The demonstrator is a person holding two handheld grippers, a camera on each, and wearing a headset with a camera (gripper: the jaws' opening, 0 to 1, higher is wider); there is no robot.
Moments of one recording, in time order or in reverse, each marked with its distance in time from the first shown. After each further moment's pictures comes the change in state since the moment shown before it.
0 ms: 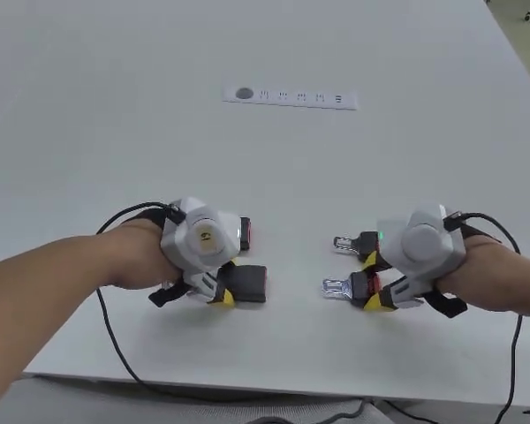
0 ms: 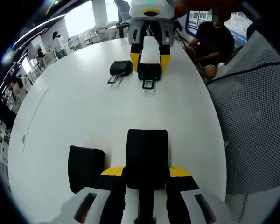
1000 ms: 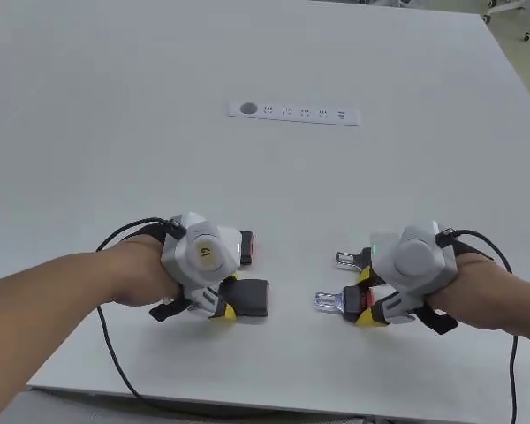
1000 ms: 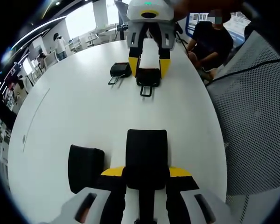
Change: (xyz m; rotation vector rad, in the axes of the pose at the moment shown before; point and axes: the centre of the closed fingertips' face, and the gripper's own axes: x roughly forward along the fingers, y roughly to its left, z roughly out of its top) left arm 0.000 -0.002 0.001 0.000 -0.023 0.007; right arm 0.009 -0.001 0.018 0.029 -0.025 -0.005
